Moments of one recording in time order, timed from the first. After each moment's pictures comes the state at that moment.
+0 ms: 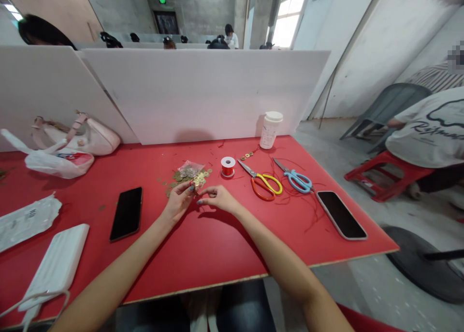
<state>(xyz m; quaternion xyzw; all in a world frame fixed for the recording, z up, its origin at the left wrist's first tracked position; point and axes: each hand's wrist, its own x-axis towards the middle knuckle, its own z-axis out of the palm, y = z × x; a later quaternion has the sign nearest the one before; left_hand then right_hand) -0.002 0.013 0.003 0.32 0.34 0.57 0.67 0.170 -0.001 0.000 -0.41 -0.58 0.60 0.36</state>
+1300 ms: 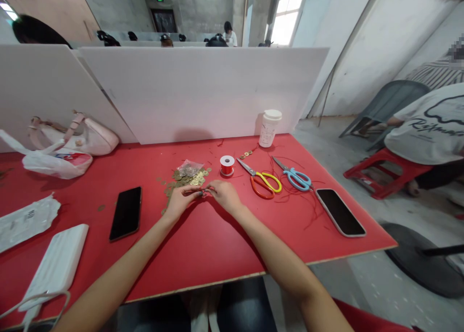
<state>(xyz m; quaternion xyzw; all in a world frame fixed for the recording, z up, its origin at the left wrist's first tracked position) -0.004 0.008 0.003 0.50 0.45 0.47 0.57 0.179 0.003 0.003 -0.51 -0.74 0.26 0.36</state>
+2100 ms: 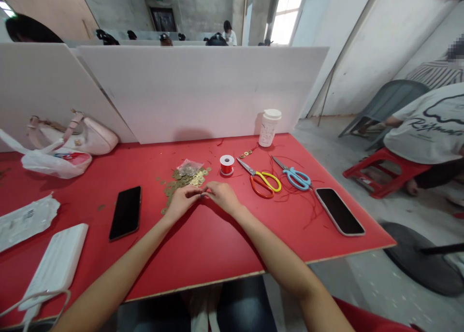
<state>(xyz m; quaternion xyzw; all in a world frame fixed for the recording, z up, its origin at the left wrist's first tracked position) -0.009 0.009 0.004 0.67 0.43 0.43 0.42 0.177 -0.003 0.005 -0.47 -0.75 0.29 0.35</state>
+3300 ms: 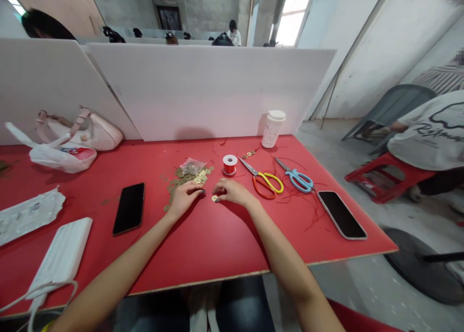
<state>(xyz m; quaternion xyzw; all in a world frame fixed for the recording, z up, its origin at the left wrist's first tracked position) -0.010 0.012 -0.007 0.70 0.46 0.43 0.33 0.214 0.010 0.011 -0.44 -0.81 0.31 0.22</state>
